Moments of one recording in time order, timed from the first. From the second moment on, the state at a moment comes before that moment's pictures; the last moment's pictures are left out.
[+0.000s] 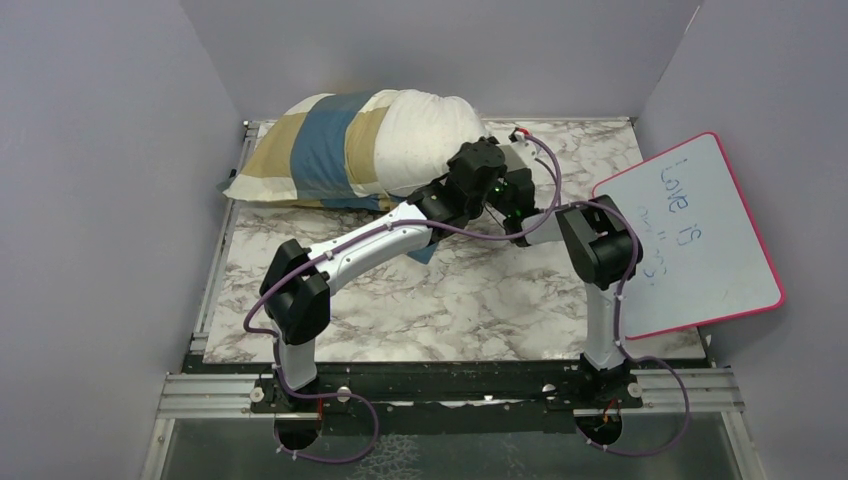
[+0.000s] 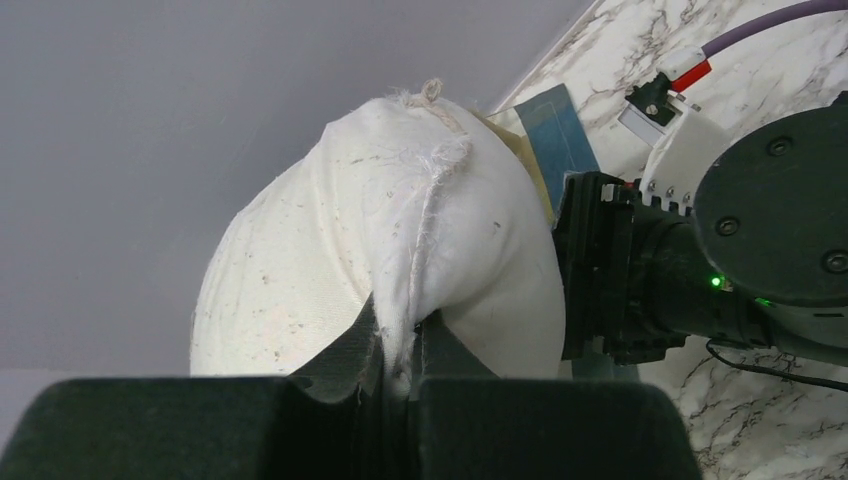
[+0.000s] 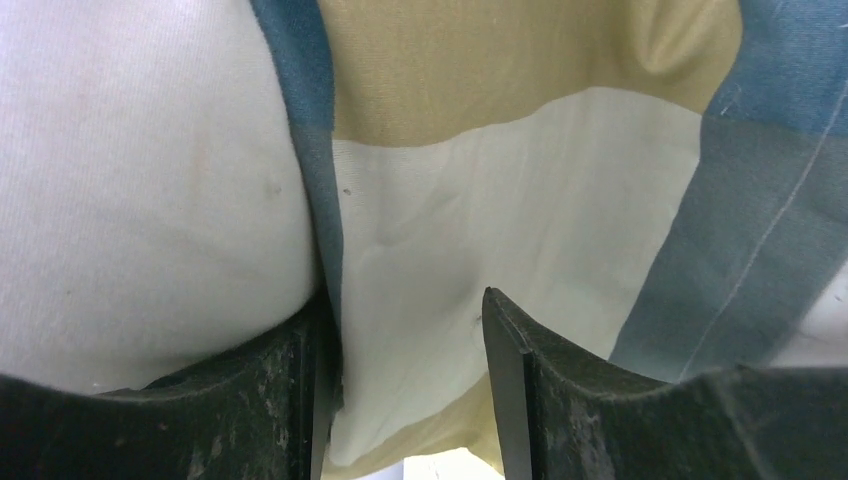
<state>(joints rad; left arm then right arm) -0.93 1.83 1.65 -0.05 -0.64 0.60 0.38 2.10 1.05 0.96 -0.34 1.30</state>
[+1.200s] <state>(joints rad) -0.66 1.88 1.27 0.14 -0.43 0.10 0.37 1.75 0.77 0.99 -0.60 0.96</state>
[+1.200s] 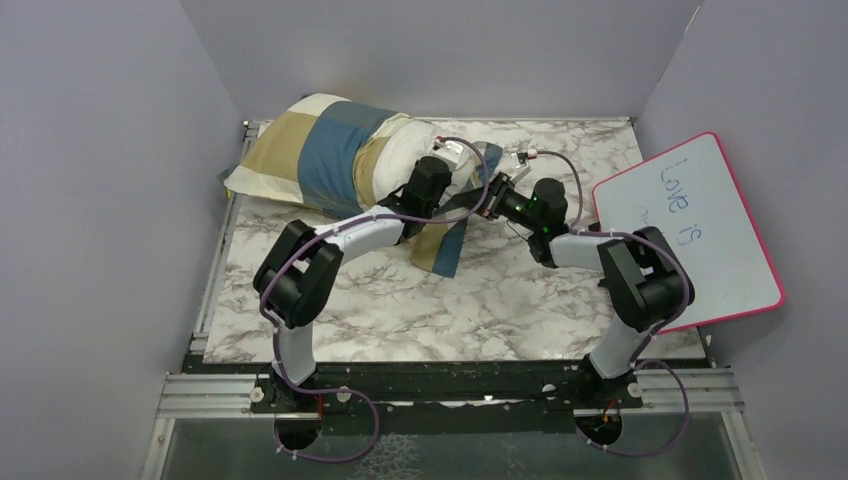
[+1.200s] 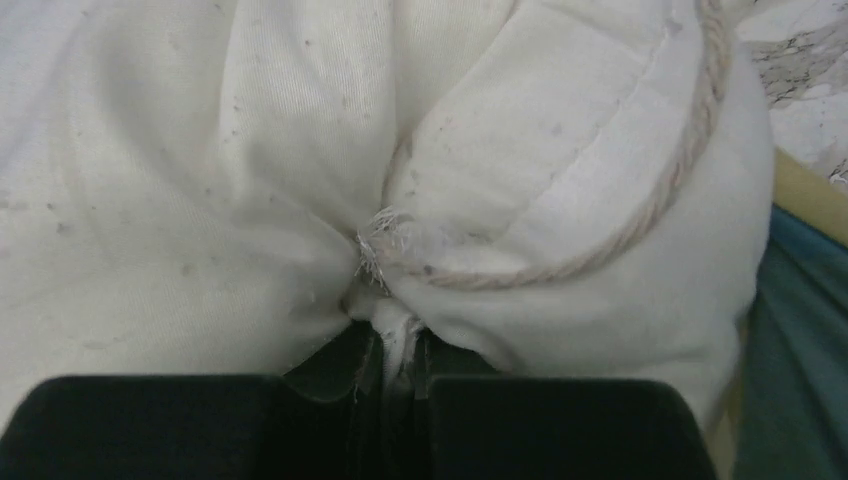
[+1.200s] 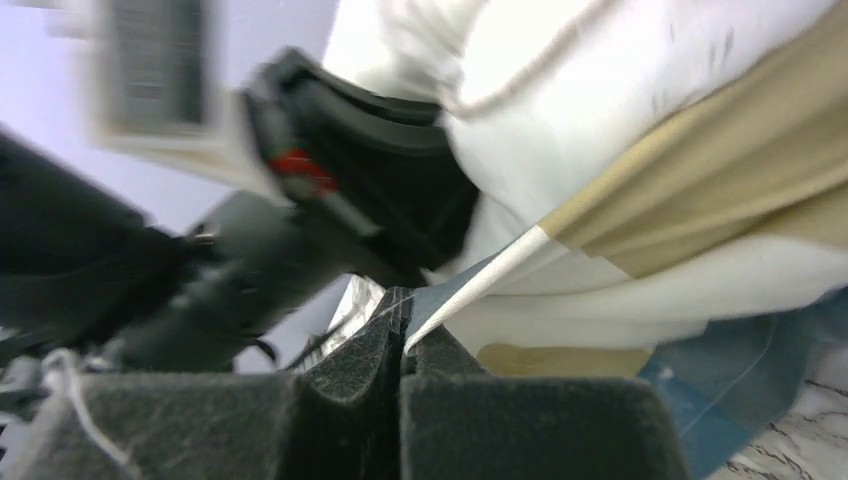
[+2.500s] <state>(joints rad) -0.57 1.55 1.19 -0.01 0.16 -0.34 0.35 1.70 0.79 0.92 -0.70 0.87</state>
